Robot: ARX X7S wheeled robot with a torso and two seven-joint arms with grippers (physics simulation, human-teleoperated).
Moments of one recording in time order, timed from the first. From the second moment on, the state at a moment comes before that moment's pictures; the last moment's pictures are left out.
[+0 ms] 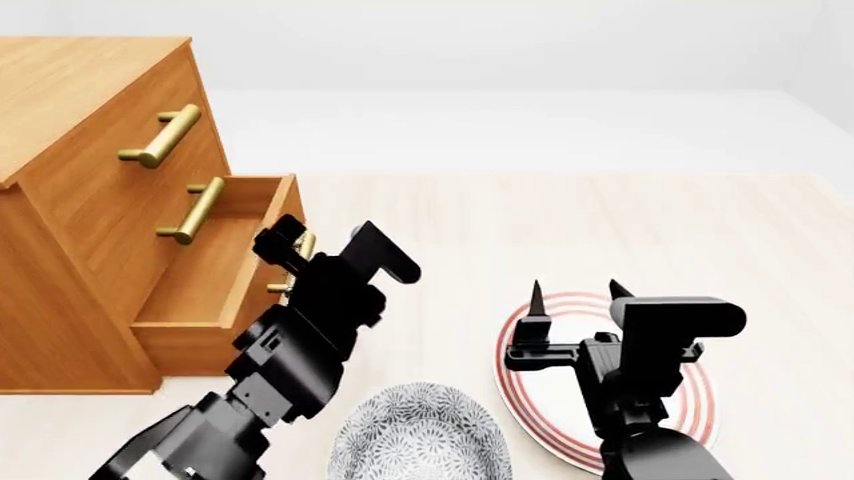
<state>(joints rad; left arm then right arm) -0.97 -0.14 0.84 -0.56 -0.05 -0.80 -0.24 0.22 0.28 -0.16 -0.41 0.39 0.54 0.27</state>
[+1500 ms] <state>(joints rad) -1.29 -0.06 0.44 -1.27 -0.20 -0.61 -0.16 0.22 0.29 -0.18 -0.38 0.41 0.52 0.29</state>
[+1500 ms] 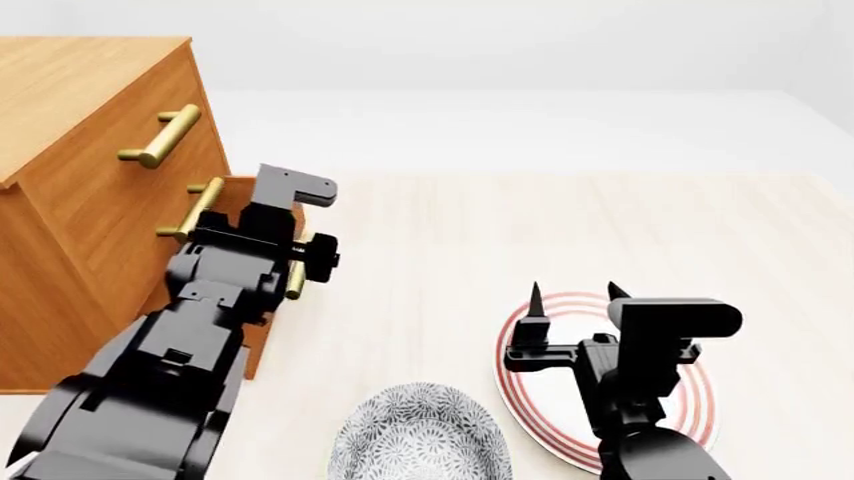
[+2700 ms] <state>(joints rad) -1.27 -0.04 0.28 -1.25 -0.03 -0.73 0.11 0.24 0.30 -0.20 -0.37 0.43 0.52 0.31</state>
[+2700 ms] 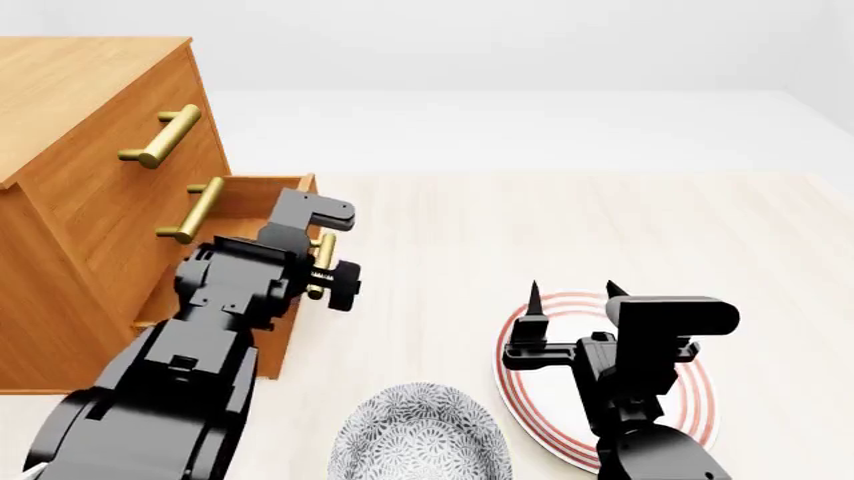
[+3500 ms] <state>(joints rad) -1.29 -0.01 0.87 -1.22 -0.69 -0.67 0.03 0.23 0.32 -0.20 -0.37 0.44 0.50 0.32</state>
